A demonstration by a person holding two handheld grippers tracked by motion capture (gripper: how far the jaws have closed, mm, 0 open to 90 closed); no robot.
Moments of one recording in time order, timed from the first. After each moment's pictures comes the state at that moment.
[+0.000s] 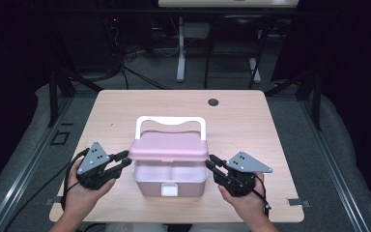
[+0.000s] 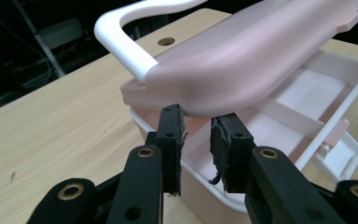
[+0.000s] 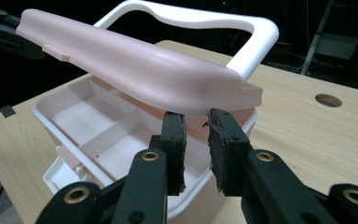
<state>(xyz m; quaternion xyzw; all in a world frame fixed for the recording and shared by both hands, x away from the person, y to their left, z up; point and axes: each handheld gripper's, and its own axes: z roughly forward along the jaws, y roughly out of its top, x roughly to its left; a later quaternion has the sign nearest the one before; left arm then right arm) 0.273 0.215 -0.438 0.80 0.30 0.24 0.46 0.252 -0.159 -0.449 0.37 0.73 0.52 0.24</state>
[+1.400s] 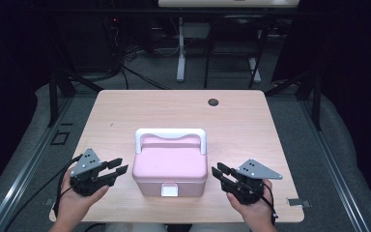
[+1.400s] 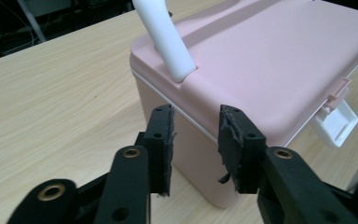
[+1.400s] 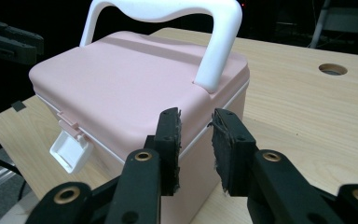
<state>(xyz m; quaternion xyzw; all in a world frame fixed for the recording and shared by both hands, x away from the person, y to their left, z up) 0.270 0.238 -0.455 0.80 0.34 0.20 0.46 0.241 -0.181 -0.465 0.40 0.72 0.52 0.21</state>
